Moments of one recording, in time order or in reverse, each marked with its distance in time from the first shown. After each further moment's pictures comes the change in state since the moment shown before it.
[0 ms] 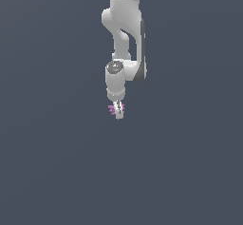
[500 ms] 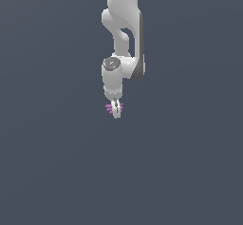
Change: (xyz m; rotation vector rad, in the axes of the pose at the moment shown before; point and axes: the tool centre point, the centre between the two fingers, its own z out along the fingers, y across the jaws) arm 0.012 -0.006 -0.021 -0.002 -0.001 -0.001
